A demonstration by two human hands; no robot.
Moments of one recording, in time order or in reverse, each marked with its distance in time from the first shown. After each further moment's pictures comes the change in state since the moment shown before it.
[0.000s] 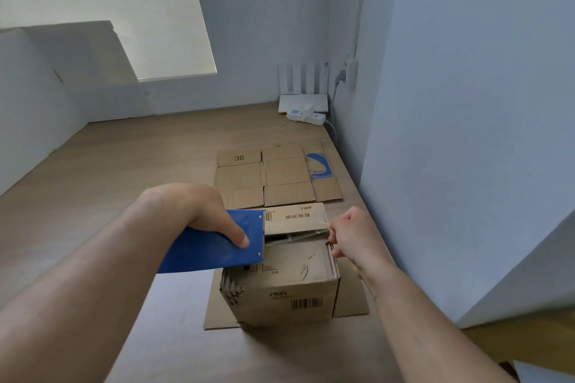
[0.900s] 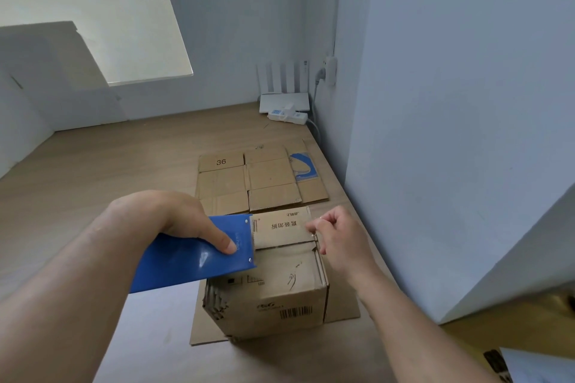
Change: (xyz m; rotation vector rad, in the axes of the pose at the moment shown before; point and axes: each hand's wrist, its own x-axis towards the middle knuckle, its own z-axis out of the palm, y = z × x) left_hand 0.017 -0.002 -0.009 0.004 -0.106 0.030; right_hand -0.005 0.008 0.001 -0.051 0.035 -0.245
